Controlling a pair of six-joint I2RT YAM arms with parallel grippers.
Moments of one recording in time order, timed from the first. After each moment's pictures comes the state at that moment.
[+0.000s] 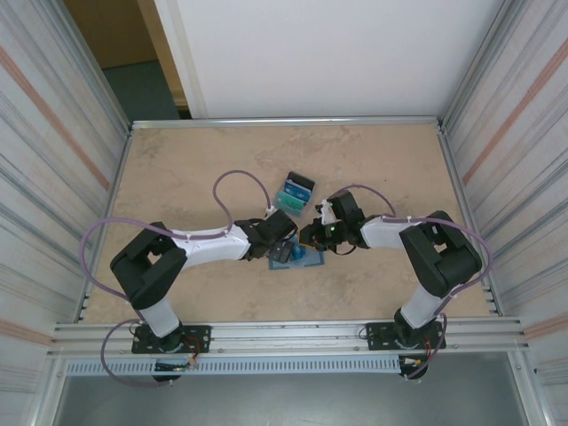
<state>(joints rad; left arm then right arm) -0.91 1.70 0.96 -0.42 -0.35 -0.40 0.52 1.68 0.71 0.07 -0.65 0.82</state>
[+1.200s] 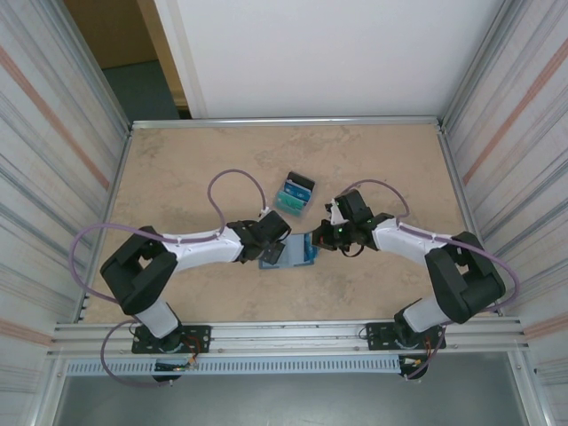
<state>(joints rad) -0.89 1.63 0.90 -0.45 -0.44 -0.31 0.52 1.47 0.73 -0.24 -0.45 0.70</state>
